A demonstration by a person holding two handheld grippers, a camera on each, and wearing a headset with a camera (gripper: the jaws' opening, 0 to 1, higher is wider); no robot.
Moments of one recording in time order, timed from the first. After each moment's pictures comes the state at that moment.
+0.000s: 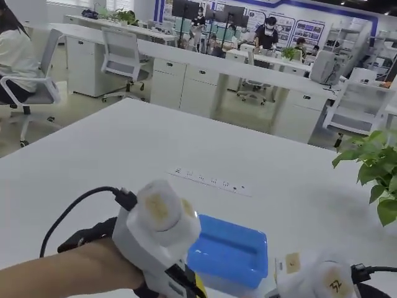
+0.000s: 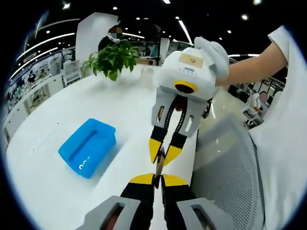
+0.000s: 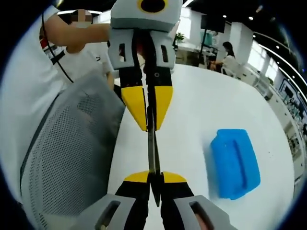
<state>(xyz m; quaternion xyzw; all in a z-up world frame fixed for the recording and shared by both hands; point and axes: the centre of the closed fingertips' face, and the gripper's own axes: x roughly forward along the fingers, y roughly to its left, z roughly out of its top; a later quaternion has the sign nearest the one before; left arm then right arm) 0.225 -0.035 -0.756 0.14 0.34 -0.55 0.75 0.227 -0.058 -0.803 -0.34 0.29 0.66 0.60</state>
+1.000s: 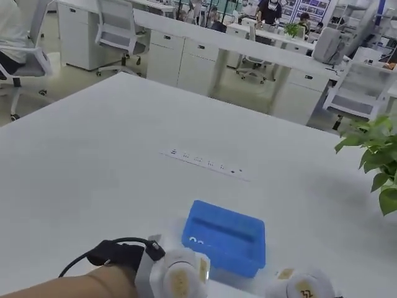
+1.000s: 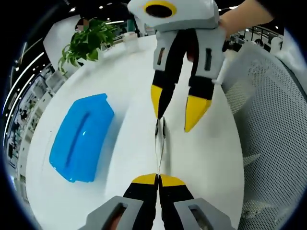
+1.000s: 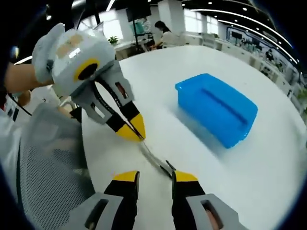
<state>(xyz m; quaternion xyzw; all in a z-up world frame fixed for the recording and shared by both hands) 0.267 -0.019 -0.876 0.37 0.34 -0.53 0.68 0.252 -0.076 -0.843 -0.14 0.41 0.48 0.76</state>
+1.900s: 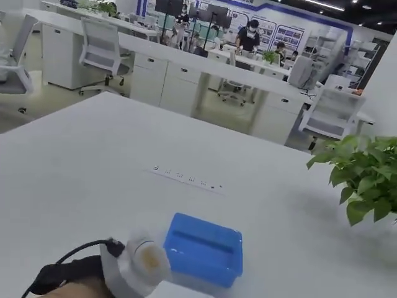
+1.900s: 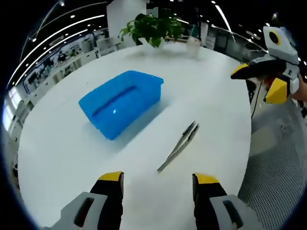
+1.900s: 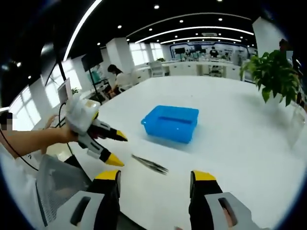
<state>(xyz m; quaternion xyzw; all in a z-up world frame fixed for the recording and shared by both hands) 0.271 0.023 -0.850 0.14 0.41 -0.34 0.83 0.234 -0.133 -0.770 0.00 0.32 0.33 0.89</state>
